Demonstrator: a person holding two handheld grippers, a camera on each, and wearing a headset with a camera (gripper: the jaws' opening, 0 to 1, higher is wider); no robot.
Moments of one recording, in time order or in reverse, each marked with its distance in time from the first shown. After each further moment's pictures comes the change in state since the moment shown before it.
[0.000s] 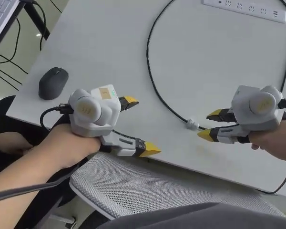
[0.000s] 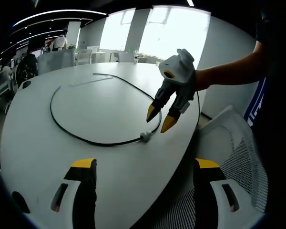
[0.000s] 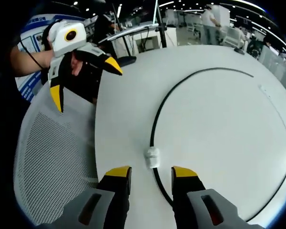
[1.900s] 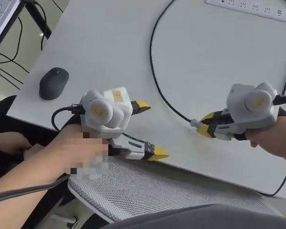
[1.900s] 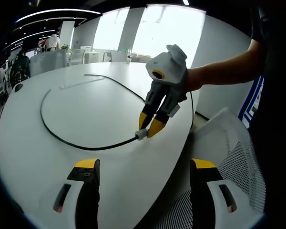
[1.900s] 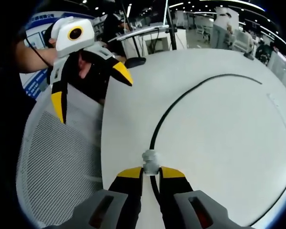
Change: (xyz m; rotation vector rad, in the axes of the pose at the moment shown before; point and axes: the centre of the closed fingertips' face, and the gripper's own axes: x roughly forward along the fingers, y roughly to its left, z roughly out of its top) left arm 0.021 -0.018 0.018 0.021 -0.002 -0.060; right arm -0.005 0.010 0.008 -0.056 -0.012 0.065
